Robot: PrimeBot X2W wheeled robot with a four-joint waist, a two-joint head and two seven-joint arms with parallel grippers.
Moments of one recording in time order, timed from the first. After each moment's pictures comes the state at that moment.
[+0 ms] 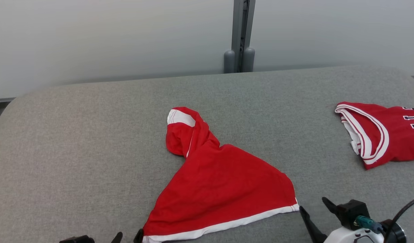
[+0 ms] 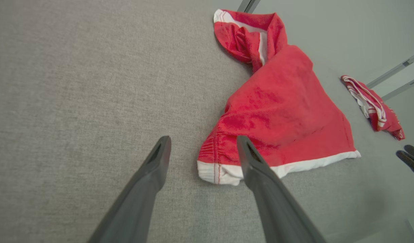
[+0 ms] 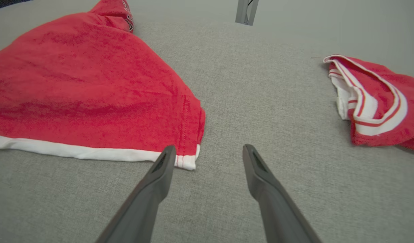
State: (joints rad) left arm 0.26 0.05 -0.02 0.04 -0.50 -0.11 0.18; right arm 0.04 -0.18 0.20 0.19 0.12 0.13 0.09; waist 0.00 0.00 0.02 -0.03
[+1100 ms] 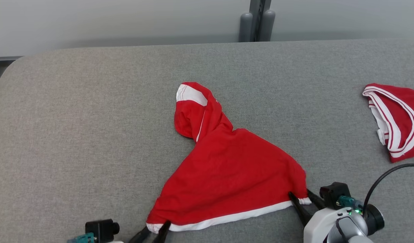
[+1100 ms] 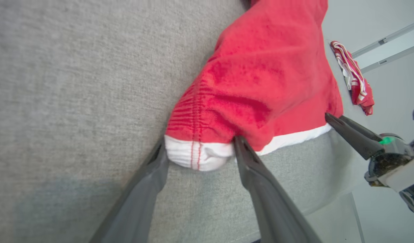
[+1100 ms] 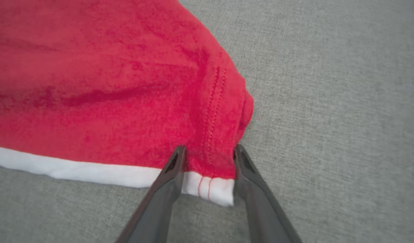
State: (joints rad) left arm 0.14 0.13 -0.24 0.15 -0.73 -0.13 0.24; right arm -0.15 -0.16 0.33 0.43 0.21 0.13 0.07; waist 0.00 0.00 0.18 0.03
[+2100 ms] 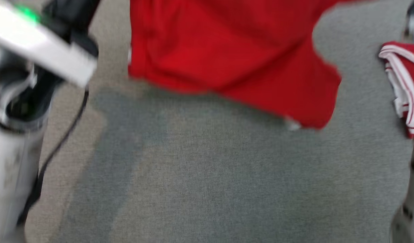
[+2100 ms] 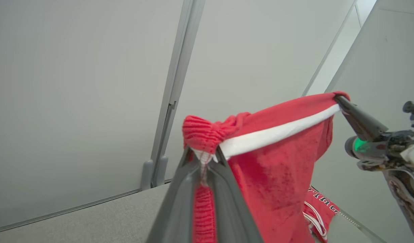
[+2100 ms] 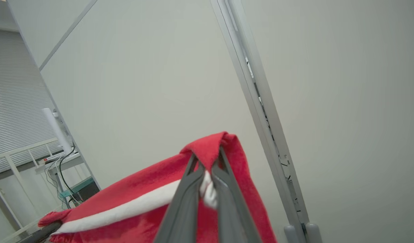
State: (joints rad) left arm -0.76 0.37 -0.24 -0.14 -0.95 -0.05 0.39; right arm -0.82 -0.09 -0.05 -0.09 0.68 0.13 0.28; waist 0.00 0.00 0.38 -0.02
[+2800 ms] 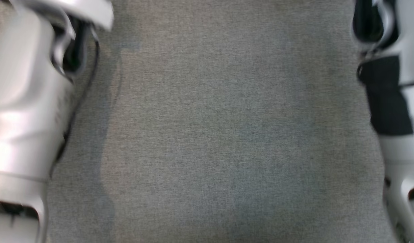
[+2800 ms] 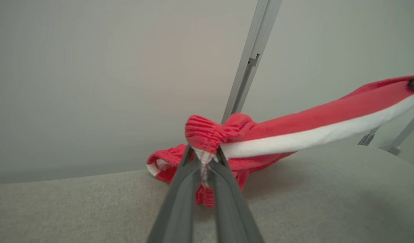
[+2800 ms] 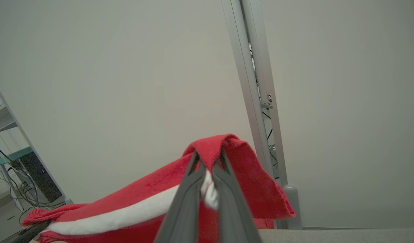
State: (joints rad) left arm -1.18 0.23 -0.43 0.67 -0.65 -0.13 -0.26; right arm -1.23 -0.05 0.21 0.54 0.46 0.13 -0.26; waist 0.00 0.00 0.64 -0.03
